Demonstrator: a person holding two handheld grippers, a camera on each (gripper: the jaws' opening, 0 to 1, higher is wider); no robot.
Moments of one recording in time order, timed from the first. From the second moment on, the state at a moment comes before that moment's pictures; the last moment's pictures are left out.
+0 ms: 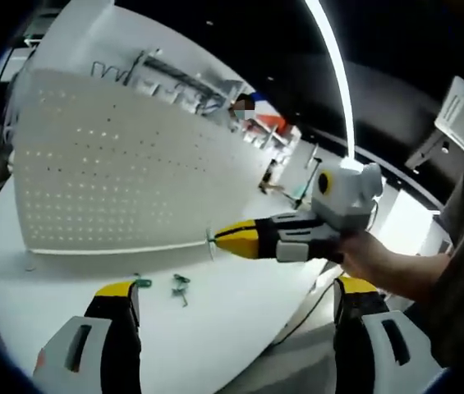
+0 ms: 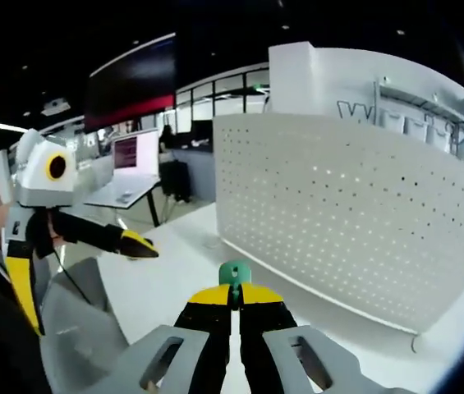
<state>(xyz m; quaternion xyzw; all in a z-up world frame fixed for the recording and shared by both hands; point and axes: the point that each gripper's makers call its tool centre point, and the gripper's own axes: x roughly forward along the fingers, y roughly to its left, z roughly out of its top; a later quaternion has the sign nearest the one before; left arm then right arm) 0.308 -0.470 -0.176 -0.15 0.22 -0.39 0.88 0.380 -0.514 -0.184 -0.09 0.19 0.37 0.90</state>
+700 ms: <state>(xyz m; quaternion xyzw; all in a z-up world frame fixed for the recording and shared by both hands) 0.317 -0.458 -0.184 -0.16 0.23 -0.38 0.88 0.454 -0.567 -0.133 -0.08 0.09 0.24 0.96</state>
